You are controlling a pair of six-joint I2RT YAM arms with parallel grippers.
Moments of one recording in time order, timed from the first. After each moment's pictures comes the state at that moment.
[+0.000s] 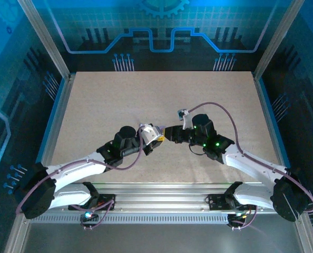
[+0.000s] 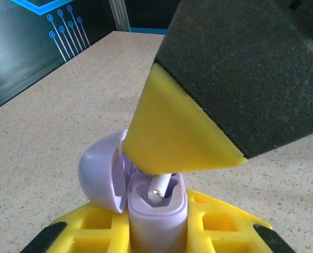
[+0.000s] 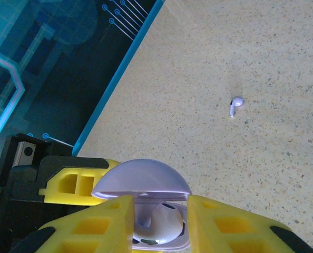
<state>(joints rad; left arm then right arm) -0.76 1.19 0.56 0.33 0.16 0.20 0.68 1.16 0.70 0.05 -0.31 0.65</state>
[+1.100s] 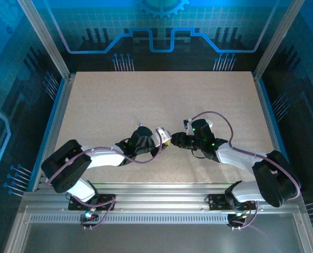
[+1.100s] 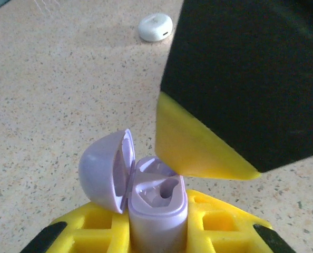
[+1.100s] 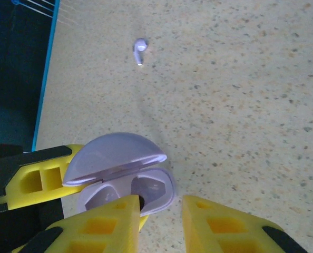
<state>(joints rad) -0.77 1.57 0.62 0.43 0.13 0.25 0.56 1.35 0.56 0.13 -0.36 0.78</state>
